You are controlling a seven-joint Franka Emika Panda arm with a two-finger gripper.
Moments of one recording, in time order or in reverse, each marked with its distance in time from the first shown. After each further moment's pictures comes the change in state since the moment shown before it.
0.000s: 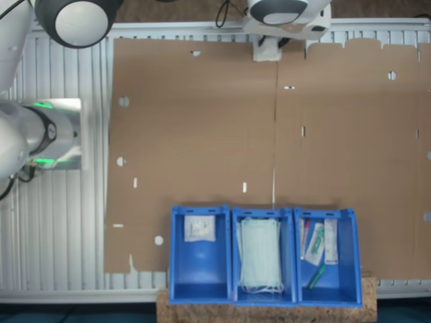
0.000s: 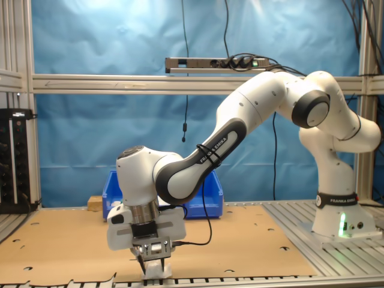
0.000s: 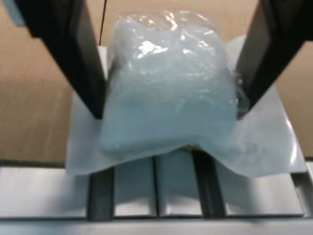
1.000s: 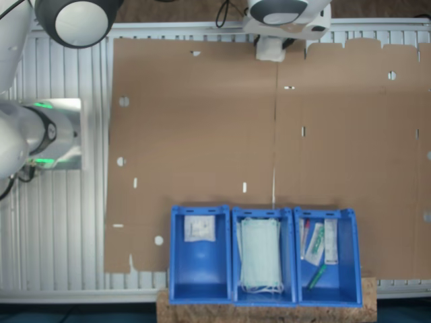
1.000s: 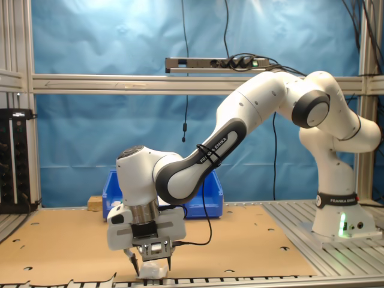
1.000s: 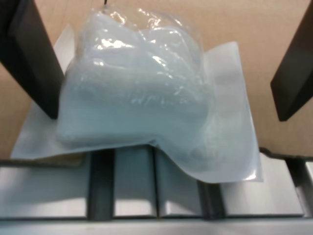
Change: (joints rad) arm 0.000 0.000 0.000 0.000 0.000 0.000 0.000
